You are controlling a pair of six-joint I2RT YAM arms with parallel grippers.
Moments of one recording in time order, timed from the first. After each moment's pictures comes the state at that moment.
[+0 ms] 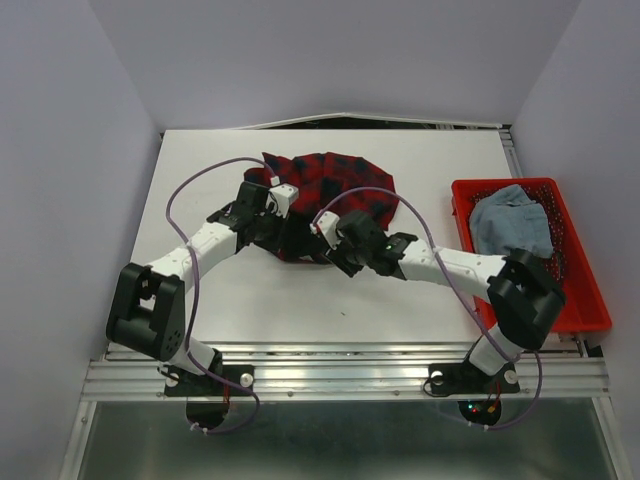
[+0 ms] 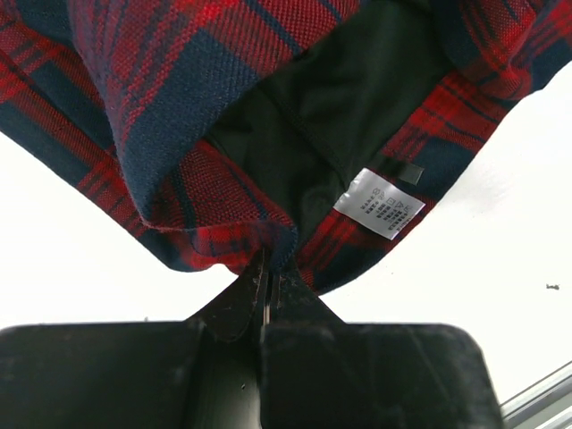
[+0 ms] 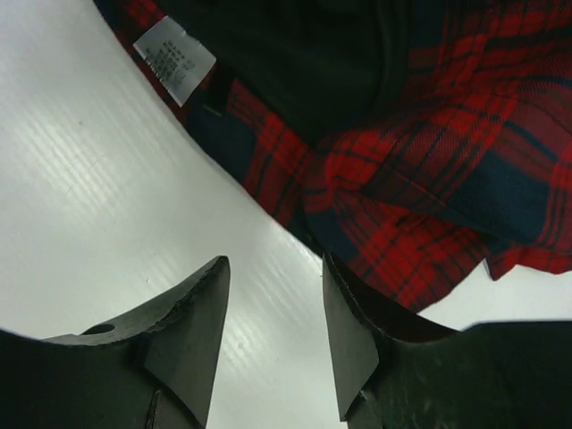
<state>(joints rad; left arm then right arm) -0.38 1.48 0.95 -0.38 0.22 0.05 0.85 1.60 1.03 -0.25 0.10 -0.23</state>
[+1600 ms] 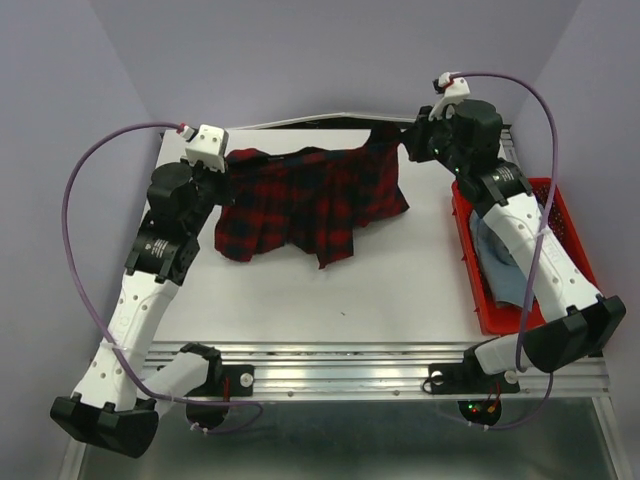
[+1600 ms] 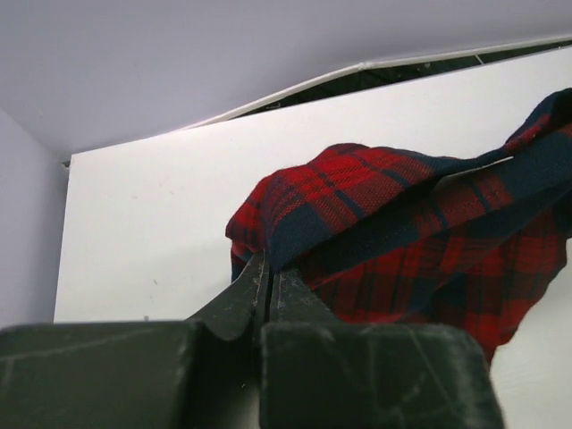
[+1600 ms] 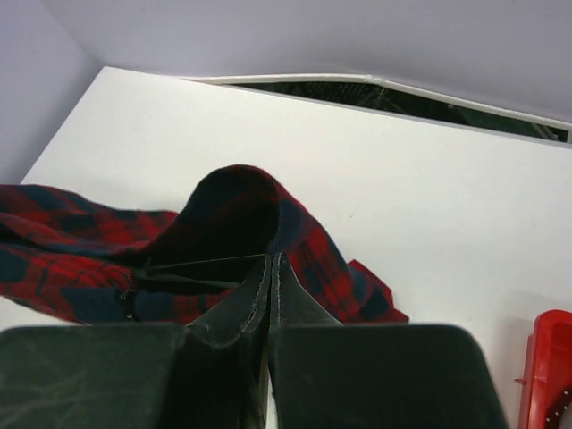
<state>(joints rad) -0.27 0.97 1.15 -0.32 -0.06 0.06 0.35 1.41 1.56 -0.36 0.00 0.16</state>
